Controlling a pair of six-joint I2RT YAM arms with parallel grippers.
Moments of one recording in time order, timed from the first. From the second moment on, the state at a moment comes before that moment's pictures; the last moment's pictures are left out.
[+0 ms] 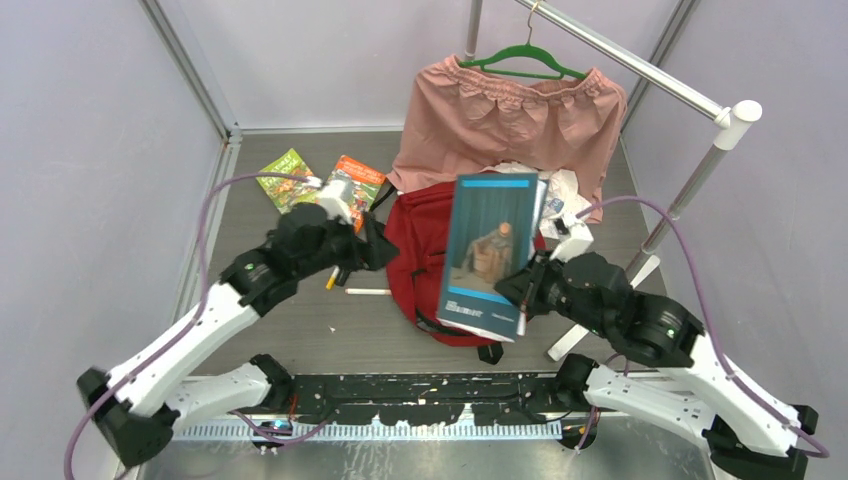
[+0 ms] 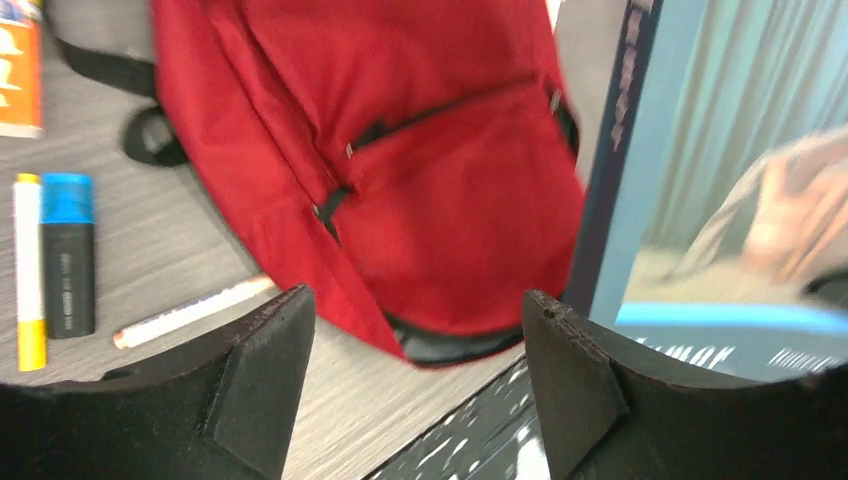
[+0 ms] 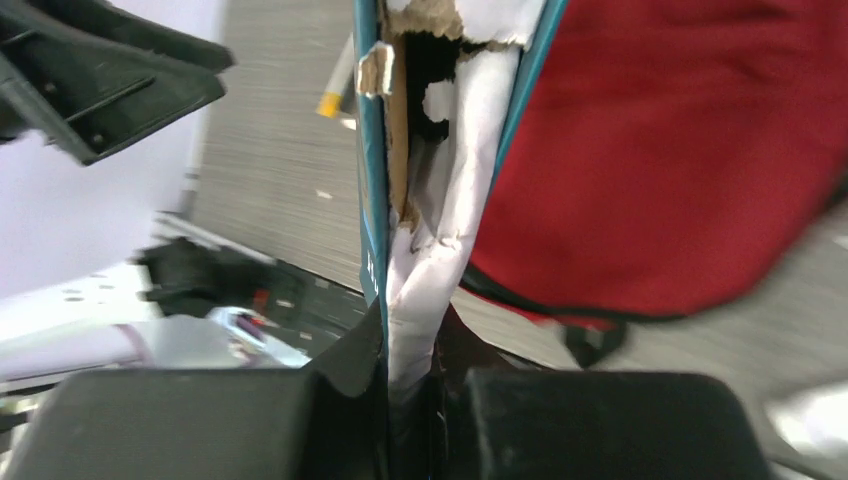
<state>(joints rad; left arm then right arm) -0.67 0.92 0.99 -0.47 0.05 -0.64 0.95 0.64 1.02 -0.81 0.22 0.86</state>
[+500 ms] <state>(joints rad) -1.04 1.43 0.98 -0.42 0.10 -0.14 0.95 0.53 1.23 -1.47 0.48 0.88</state>
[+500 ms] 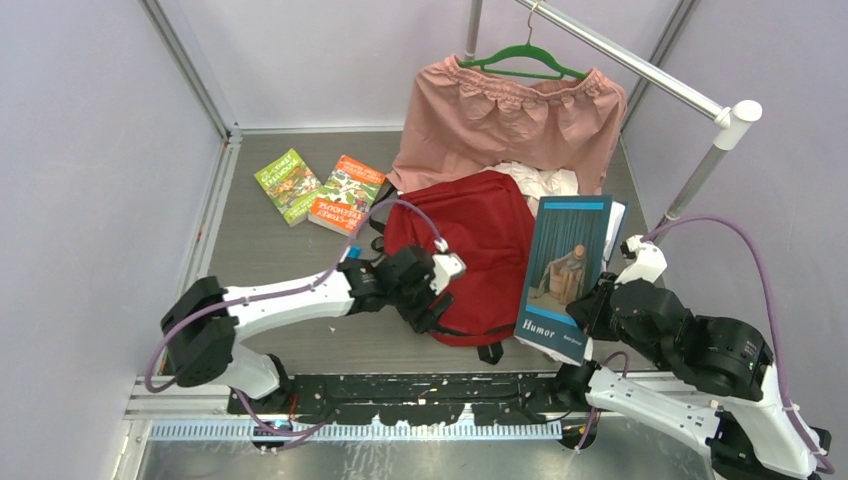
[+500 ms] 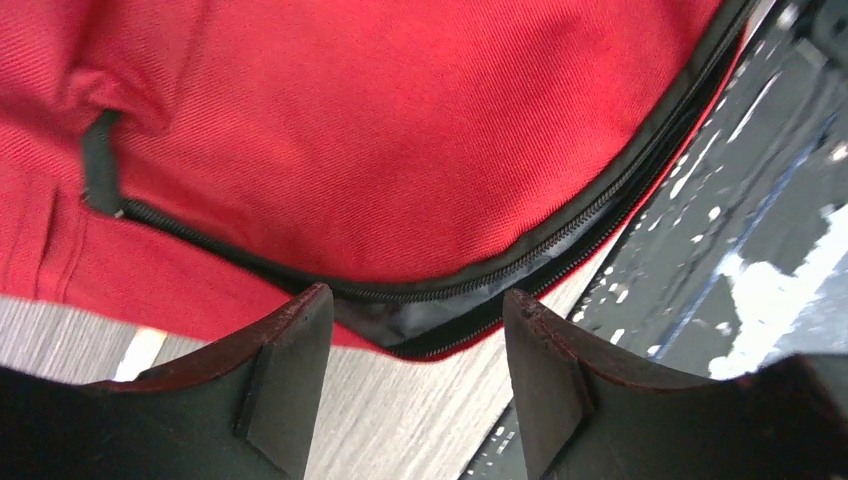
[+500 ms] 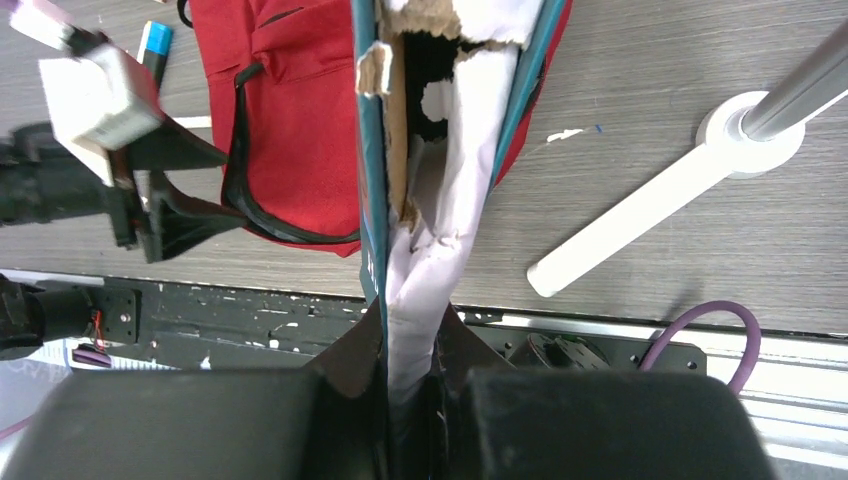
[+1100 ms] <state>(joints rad) -1.10 1.58 1.03 -0.42 0.11 0.12 0.95 0.50 1.19 -1.47 0.46 0.89</state>
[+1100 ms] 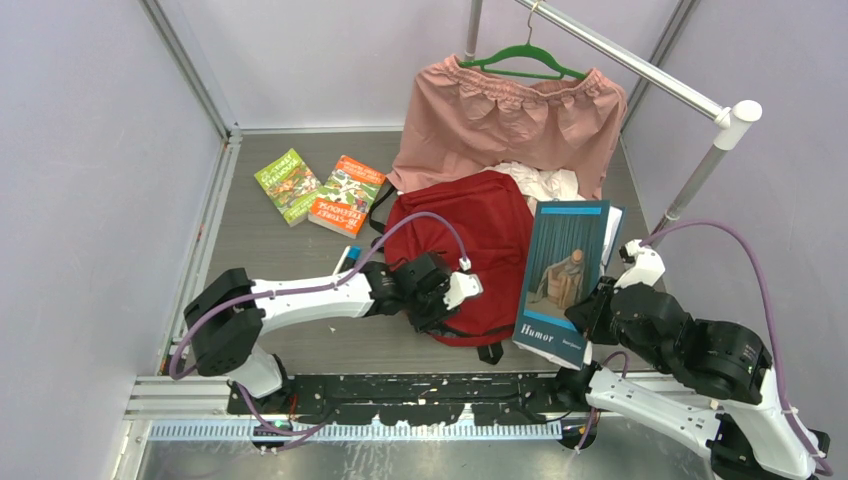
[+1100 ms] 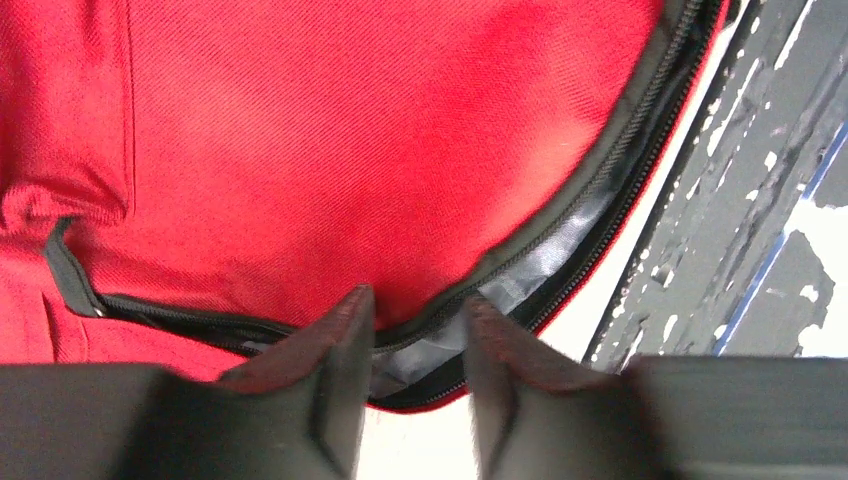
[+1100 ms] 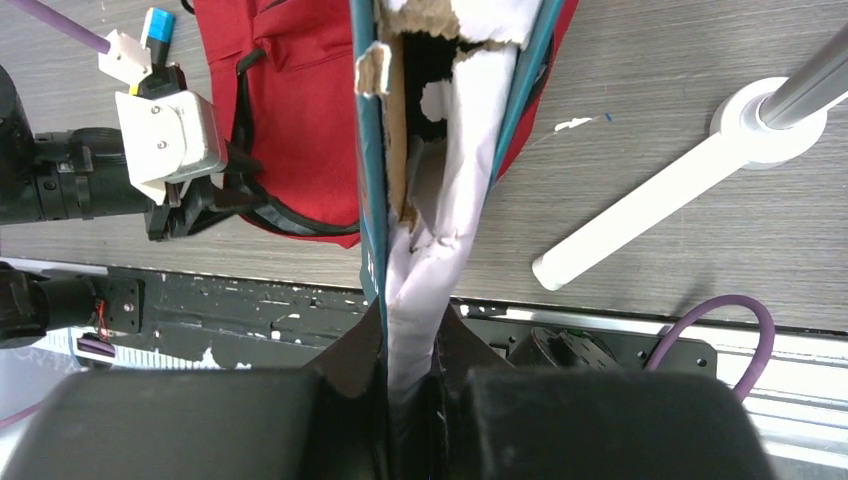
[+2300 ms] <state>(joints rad) -0.70 1.35 1.26 -0.20 0.23 -0.37 0.95 0.54 0.91 -1.17 -0.34 0.71</state>
